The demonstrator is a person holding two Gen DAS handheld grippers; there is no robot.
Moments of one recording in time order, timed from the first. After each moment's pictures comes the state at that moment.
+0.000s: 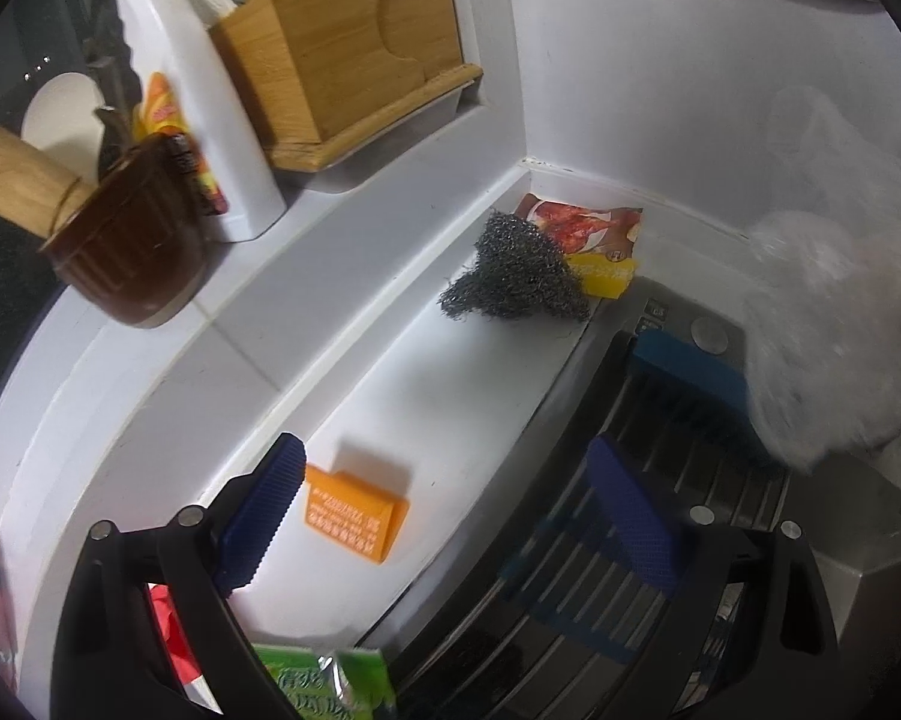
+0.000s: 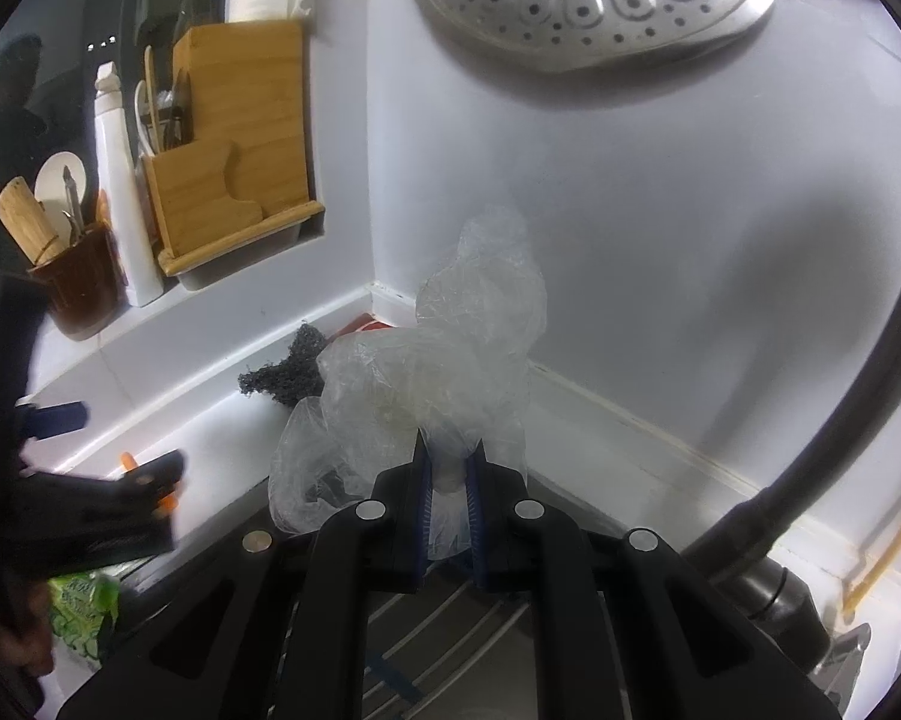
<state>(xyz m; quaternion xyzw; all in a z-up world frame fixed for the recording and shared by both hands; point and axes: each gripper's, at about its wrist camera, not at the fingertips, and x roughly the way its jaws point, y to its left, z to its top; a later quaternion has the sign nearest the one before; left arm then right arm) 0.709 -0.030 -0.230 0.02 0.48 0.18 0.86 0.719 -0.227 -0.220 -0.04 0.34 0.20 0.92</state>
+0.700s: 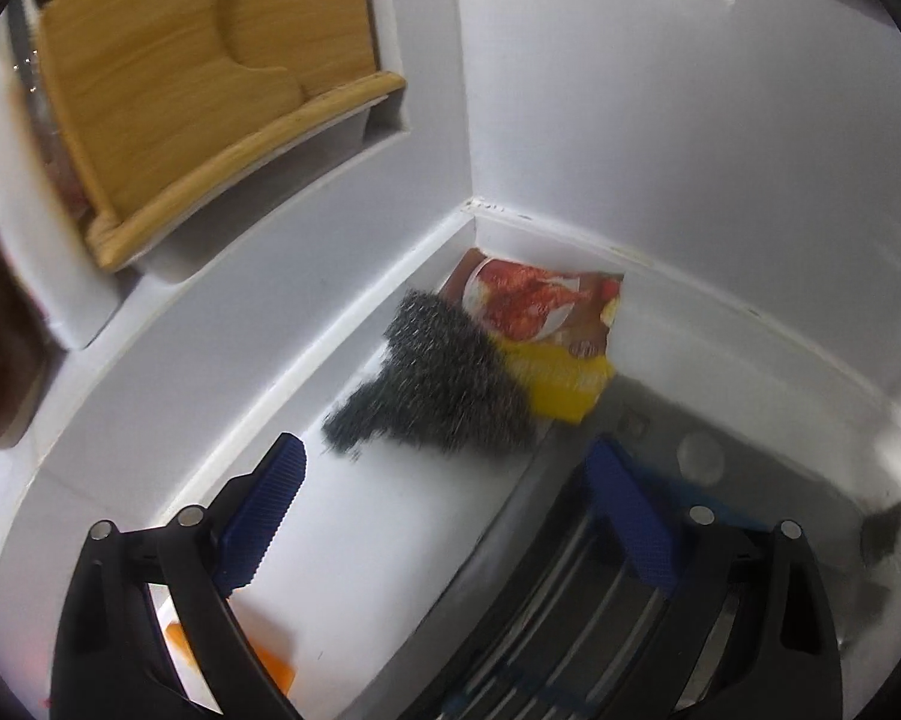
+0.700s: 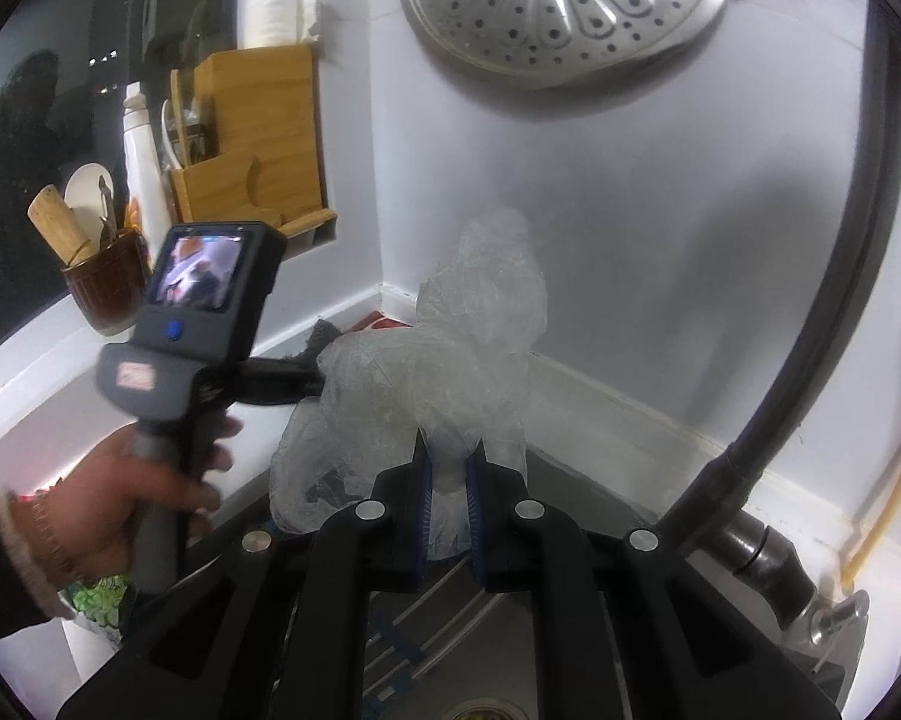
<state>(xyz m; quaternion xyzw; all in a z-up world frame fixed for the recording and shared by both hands) 0.814 -0.033 -0.270 0.00 0.46 0.15 0.88 0.688 -0.253 -0.211 -0.02 0.34 0.20 0.92</state>
